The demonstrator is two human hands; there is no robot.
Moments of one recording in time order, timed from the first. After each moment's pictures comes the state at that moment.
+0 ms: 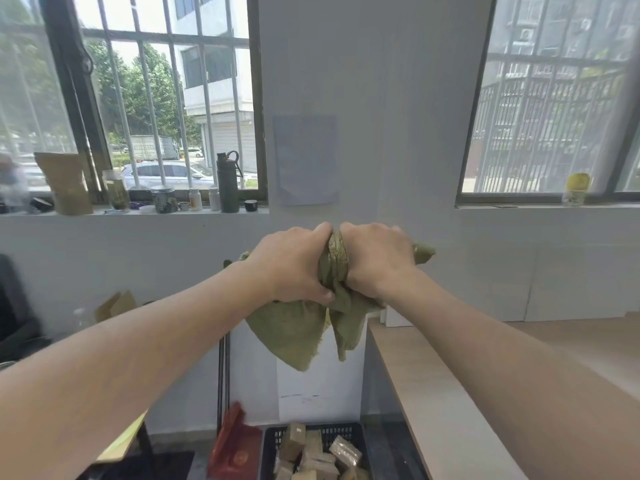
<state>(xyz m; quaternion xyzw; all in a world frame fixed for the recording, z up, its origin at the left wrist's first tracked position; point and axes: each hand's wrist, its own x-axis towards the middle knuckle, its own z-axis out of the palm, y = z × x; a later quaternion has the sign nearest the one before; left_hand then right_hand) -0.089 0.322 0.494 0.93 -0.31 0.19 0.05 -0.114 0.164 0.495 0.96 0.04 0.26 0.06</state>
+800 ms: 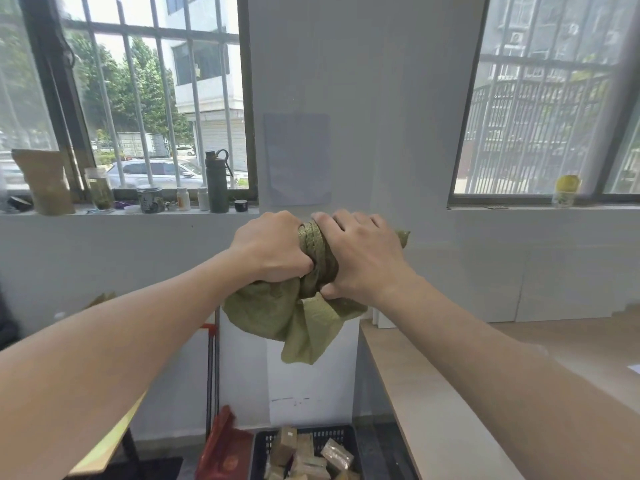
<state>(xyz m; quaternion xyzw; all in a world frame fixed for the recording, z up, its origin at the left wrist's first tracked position) -0.054 0.321 0.506 0.95 -0.21 0.19 0.16 -0.104 0.156 0.489 0.93 0.14 0.34 0.10</state>
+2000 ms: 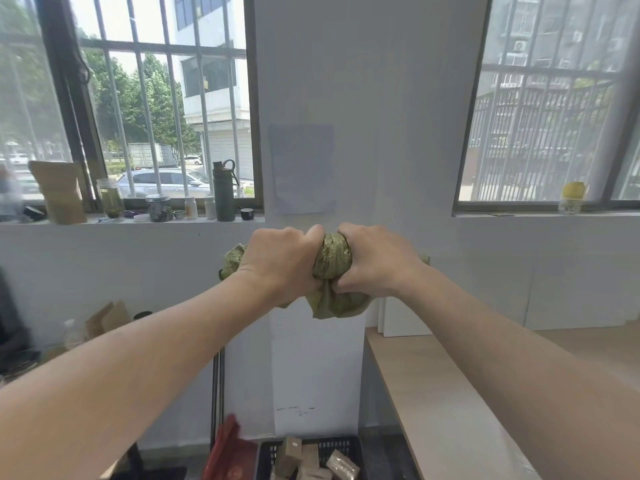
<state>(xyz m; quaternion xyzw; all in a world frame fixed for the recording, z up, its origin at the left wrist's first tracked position) -0.065 0.314 0.488 0.88 -0.26 0.40 -0.05 -0.108 0.146 0.511 0.97 0.08 0.21 -0.06</state>
